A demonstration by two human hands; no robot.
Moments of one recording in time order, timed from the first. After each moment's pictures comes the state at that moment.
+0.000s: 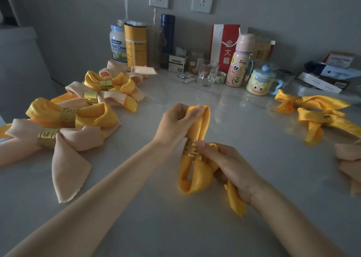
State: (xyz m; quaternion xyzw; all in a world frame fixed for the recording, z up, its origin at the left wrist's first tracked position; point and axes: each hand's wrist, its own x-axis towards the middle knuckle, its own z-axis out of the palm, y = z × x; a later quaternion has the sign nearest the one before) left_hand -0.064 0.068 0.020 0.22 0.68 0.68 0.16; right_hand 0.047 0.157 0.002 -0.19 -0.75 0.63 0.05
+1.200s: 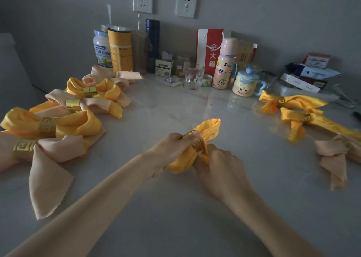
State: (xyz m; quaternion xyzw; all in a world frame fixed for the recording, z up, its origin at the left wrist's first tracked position) left_hand -0.059 0.078 0.001 0.25 0.74 0.53 0.33; right_hand 0.050 0.168 -0.011 -0.21 -0.96 0.11 0.16
